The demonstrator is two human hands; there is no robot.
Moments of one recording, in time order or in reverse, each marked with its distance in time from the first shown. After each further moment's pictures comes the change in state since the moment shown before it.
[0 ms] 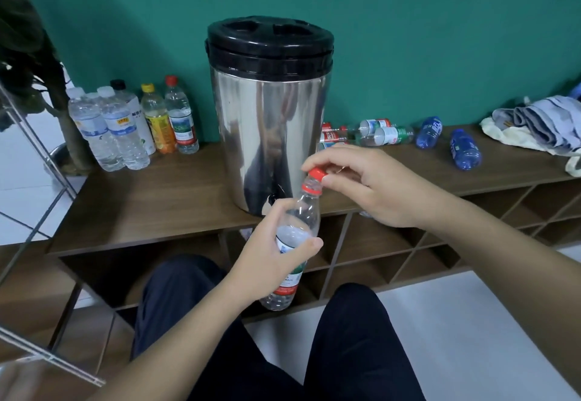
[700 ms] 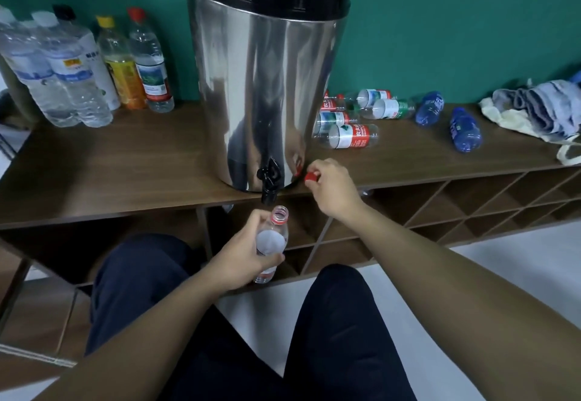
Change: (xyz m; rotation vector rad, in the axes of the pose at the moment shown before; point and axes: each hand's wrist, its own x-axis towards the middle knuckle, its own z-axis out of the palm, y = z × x) left_hand 0.015 -0.131 -0.006 0.137 -0.160 -0.273; right_hand 0.052 0.152 0.153 -0.256 0.154 0.553
